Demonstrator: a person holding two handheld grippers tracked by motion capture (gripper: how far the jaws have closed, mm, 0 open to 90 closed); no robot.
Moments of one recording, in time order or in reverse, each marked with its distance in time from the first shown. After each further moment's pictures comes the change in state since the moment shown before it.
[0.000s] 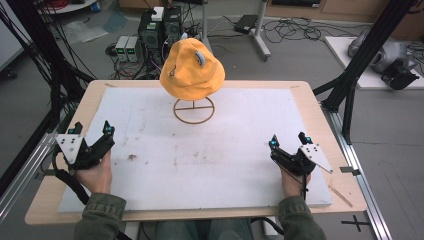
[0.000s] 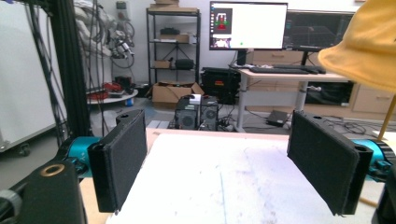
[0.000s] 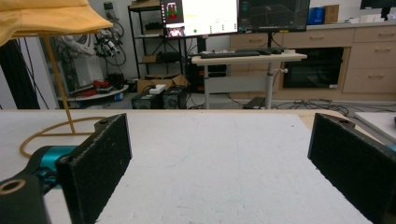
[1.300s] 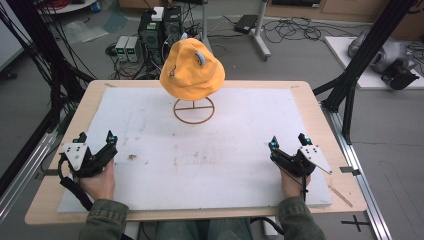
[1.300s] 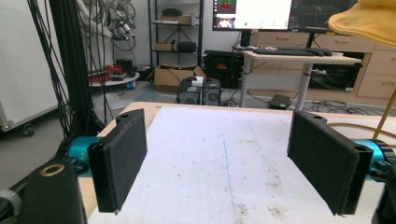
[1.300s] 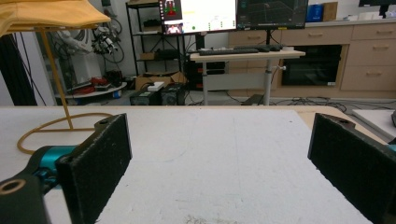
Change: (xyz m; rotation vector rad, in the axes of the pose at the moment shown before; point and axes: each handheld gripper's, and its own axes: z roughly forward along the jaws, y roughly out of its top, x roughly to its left) left arm 0.002 -0.024 -0.005 0.072 0.007 -0.006; right arm -0.001 -0.003 -0.001 0.007 -0.008 -0.011
